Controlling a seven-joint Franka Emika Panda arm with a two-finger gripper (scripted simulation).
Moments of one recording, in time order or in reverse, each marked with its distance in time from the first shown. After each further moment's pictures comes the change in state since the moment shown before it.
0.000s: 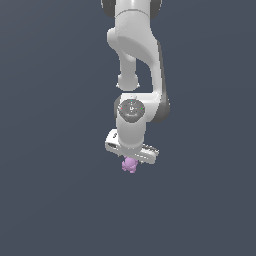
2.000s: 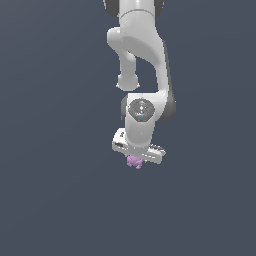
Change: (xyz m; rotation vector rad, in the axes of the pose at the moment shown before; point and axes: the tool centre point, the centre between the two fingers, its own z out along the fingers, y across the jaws) arm -0.010 -0.023 0.001 -0.001 -0.001 0.006
